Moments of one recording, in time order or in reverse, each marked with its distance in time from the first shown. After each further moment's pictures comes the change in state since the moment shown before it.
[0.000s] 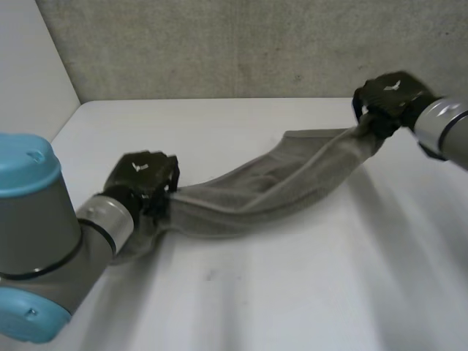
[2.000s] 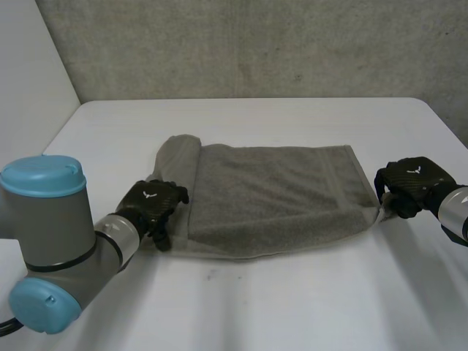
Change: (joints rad) left arm 0.059 -0.168 -0.017 0.009 0.094 0.091; right arm -0.185 -0.129 0.615 -0.233 -0.081 -0.065; left_hand -0.727 -0.730 -0.728 -0.733 -0.725; right_hand 0.005 0.001 0.003 0.000 0.005
